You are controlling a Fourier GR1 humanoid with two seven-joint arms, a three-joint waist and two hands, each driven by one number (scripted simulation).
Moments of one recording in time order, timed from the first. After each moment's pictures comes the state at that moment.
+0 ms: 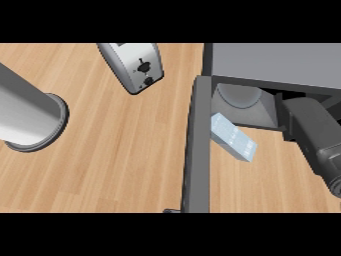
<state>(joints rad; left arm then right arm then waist) 0.25 0.21 0.74 -2.17 1.05 -0.67 0.43 -1.00 -0.31 -0.29 -0.10 0.18 -0.38 -0.69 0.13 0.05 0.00</state>
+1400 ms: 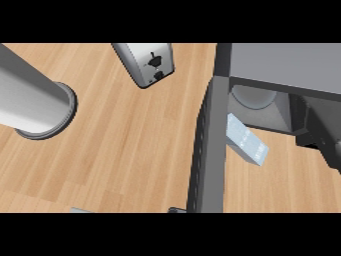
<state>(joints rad) 0.16 0.26 0.72 -2.12 0.96 -0.69 0.43 -1.05 -0.39 -0.31 -0.05 0.13 -0.47 -0.68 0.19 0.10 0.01</state>
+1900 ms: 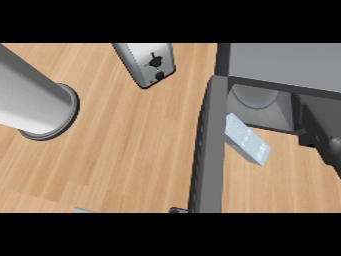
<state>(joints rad) 0.13 0.26 0.70 -2.09 0.92 -0.70 0.43 -1.08 -0.37 -0.28 -0.06 0.15 -0.32 -0.68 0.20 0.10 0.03</state>
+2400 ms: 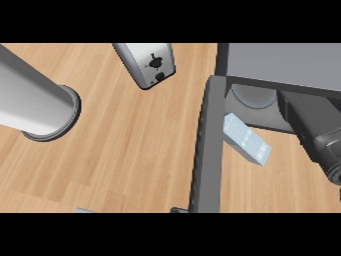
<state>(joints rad) 0.10 0.26 0.67 -2.06 0.89 -0.72 0.43 -1.11 -0.31 -0.25 -0.06 0.16 -0.40 -0.61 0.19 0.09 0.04</state>
